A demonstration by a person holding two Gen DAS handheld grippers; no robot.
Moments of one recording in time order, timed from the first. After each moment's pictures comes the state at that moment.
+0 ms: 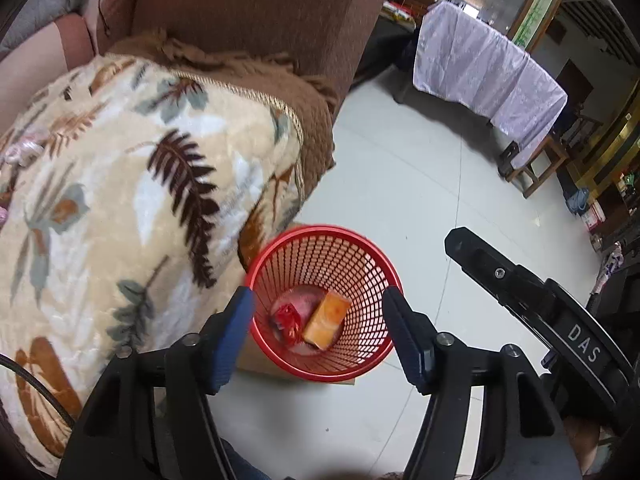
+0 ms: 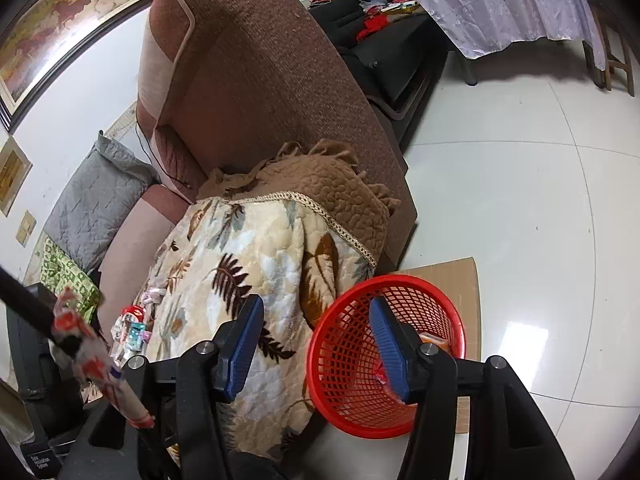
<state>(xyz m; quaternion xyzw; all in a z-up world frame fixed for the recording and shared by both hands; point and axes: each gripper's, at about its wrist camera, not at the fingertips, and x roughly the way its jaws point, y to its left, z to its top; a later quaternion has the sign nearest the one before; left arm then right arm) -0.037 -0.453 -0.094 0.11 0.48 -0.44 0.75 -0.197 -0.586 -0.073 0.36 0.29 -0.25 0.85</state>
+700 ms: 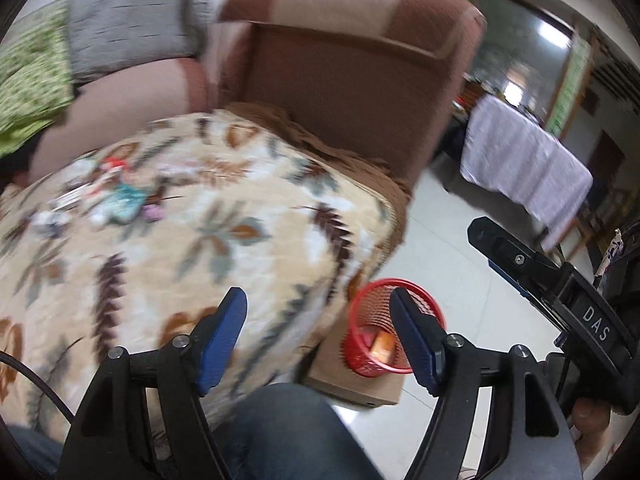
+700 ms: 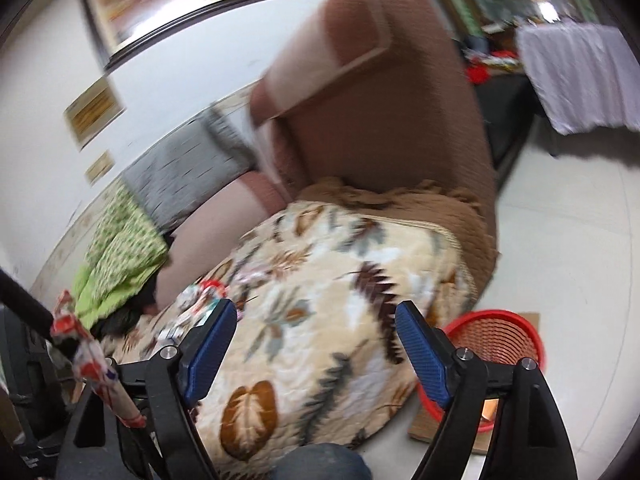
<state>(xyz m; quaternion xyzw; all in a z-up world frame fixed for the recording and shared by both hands) -0.035 -0.243 0.014 0.02 0.38 -0.34 0.86 -0.139 -0.433 0.022 0.24 0.25 -0.13 0.93</state>
